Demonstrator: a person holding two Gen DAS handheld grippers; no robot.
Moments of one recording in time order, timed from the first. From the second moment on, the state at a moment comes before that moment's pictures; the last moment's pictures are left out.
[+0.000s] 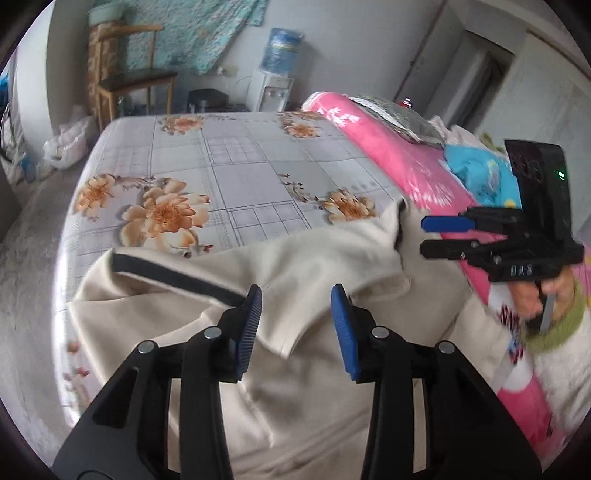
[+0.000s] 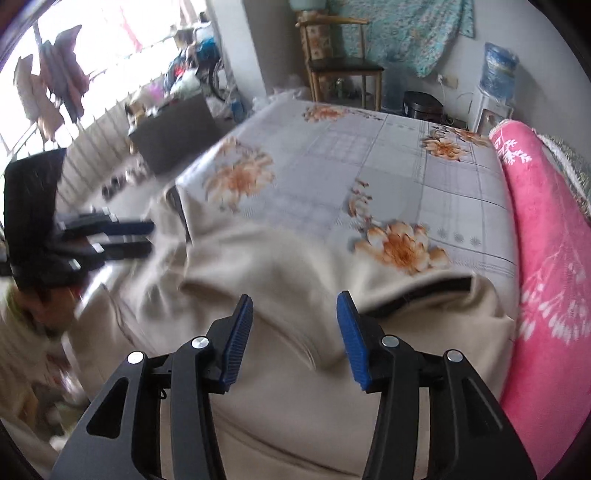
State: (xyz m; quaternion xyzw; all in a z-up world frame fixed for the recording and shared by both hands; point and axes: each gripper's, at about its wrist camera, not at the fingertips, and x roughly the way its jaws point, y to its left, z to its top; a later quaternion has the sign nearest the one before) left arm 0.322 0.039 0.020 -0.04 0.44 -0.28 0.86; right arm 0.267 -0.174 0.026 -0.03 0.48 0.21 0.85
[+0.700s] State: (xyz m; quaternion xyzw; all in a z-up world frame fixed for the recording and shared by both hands) left arm 0.334 0.001 -0.044 0.03 0.50 -0.22 0.84; right arm 0.265 -0.175 -0.043 -0.09 0.52 0.14 0.84
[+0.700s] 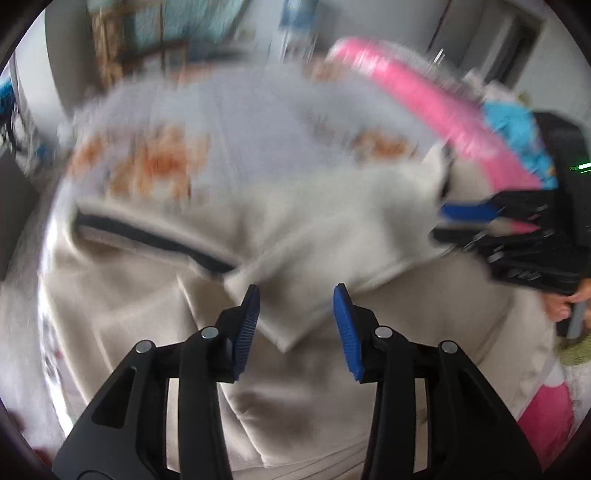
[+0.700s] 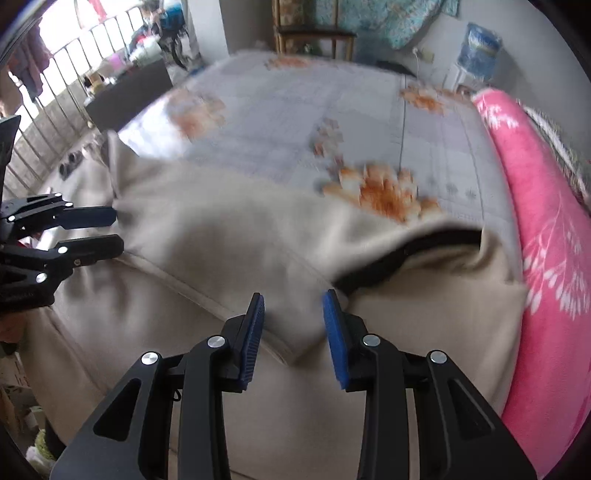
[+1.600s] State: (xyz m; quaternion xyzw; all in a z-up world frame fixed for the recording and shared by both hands) left arm 0.131 0.124 -0.024 -0.08 0.43 -0.12 0.89; right arm 0.066 -0.148 -0.054 0.00 0.48 0.16 0.86
